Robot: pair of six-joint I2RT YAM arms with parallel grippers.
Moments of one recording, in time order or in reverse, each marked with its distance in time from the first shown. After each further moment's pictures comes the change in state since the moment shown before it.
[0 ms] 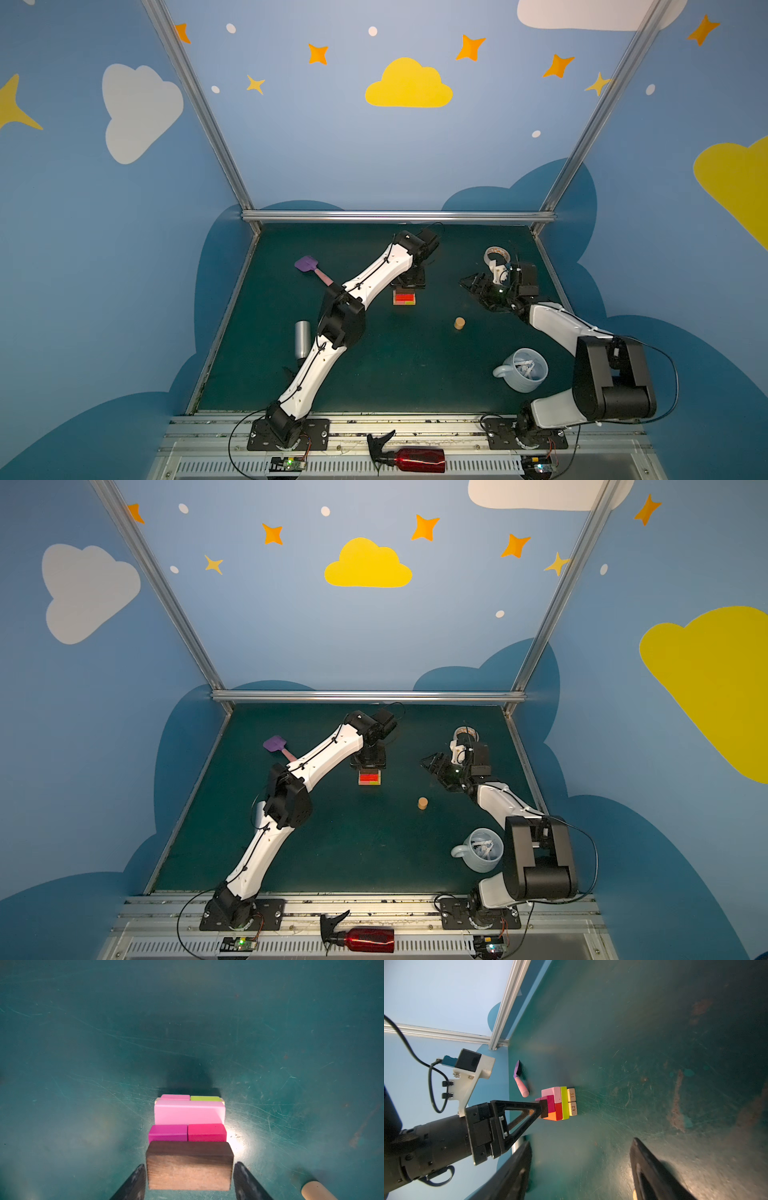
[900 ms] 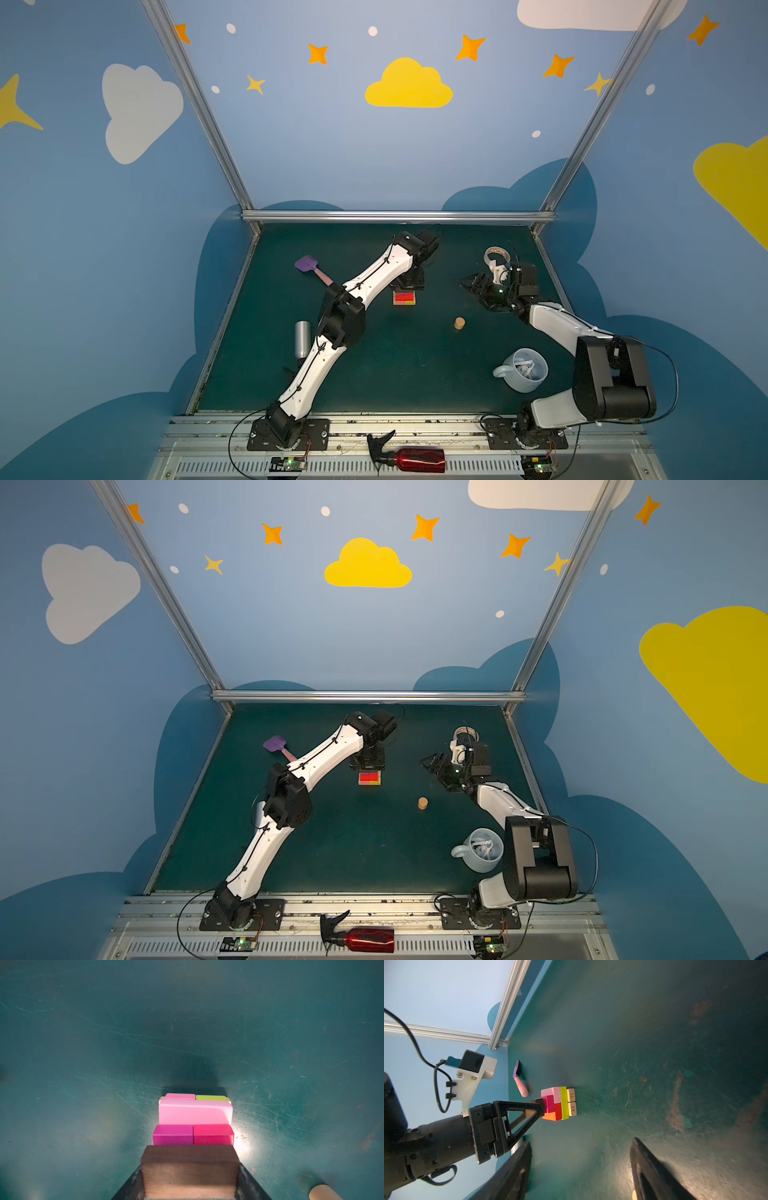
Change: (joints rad) left arm 0.000 -0.004 -0.020 0.001 -0.008 -0.001; right arm 0.000 0.000 0.000 0.000 0.001 -0.004
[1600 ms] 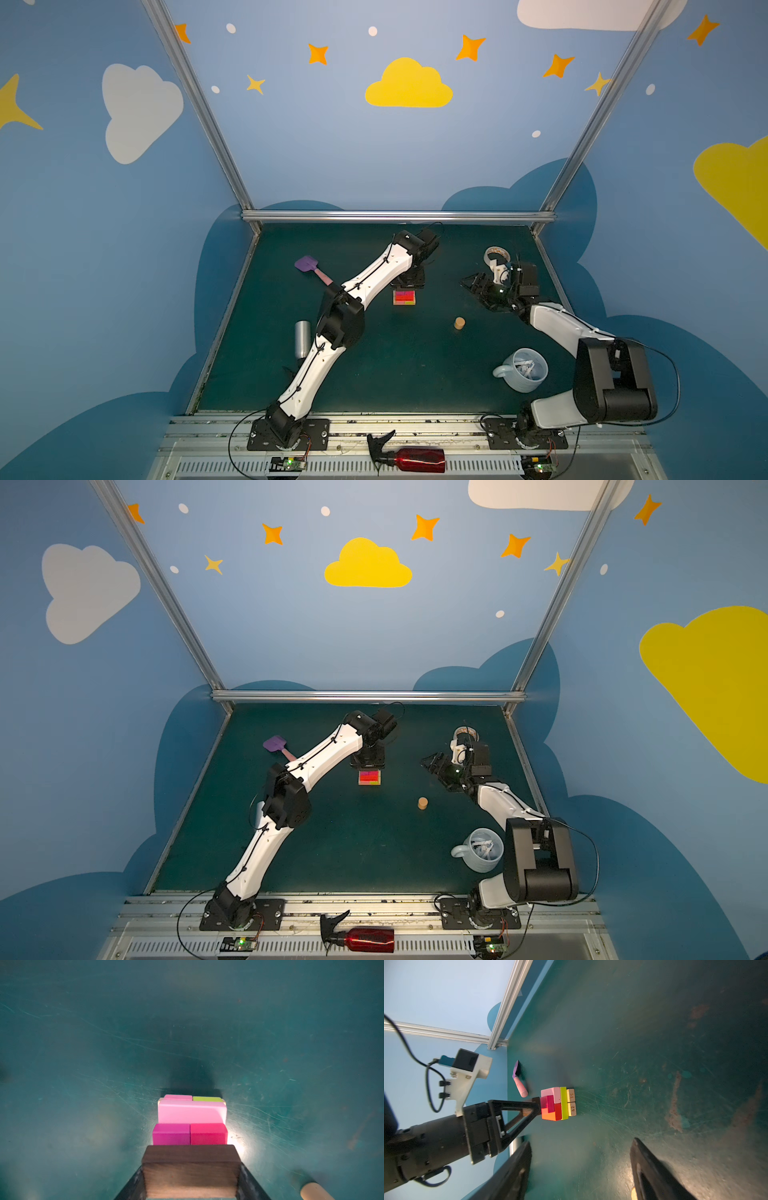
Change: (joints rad) left arm -0.002 -0.006 -0.002 0.006 -0.006 -0.011; right arm 0.000 -0.012 0.000 -0.008 0.008 -0.011
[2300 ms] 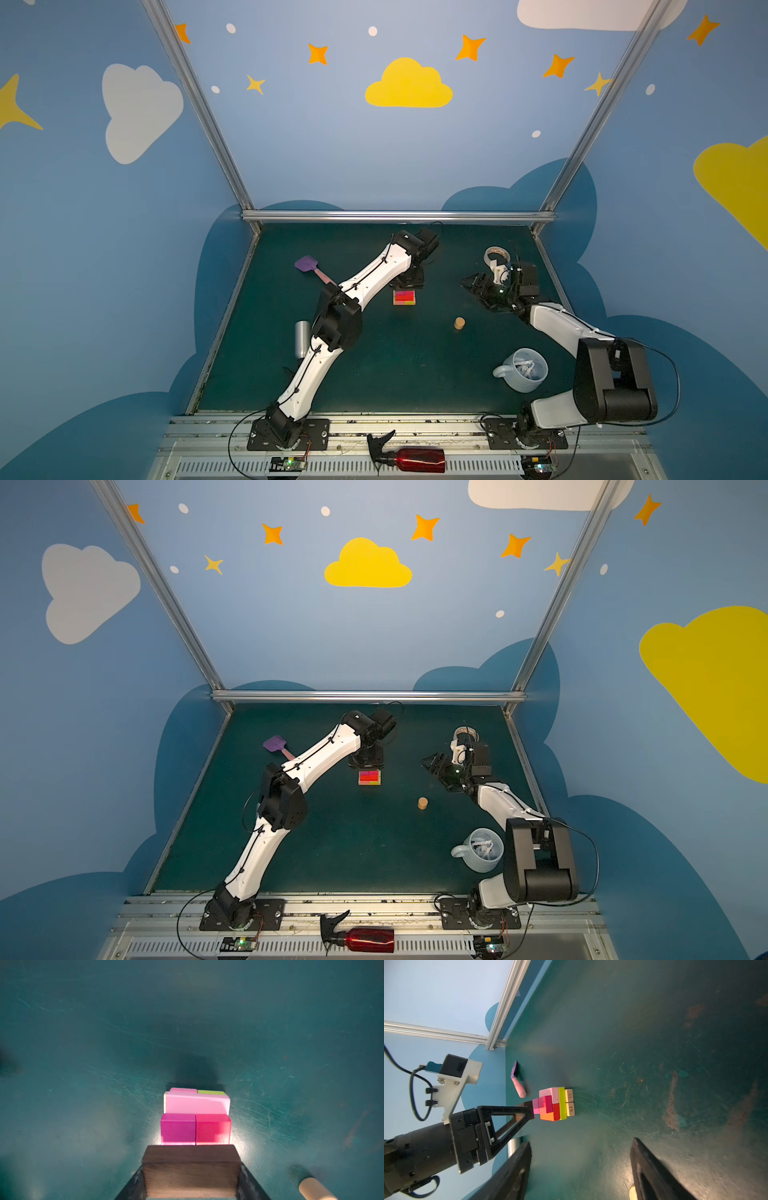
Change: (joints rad) left arm -0.004 -0.059 -0.057 0.016 -0.014 -0.026; right arm 0.000 -0.001 0.000 -0.007 0.008 -0.003
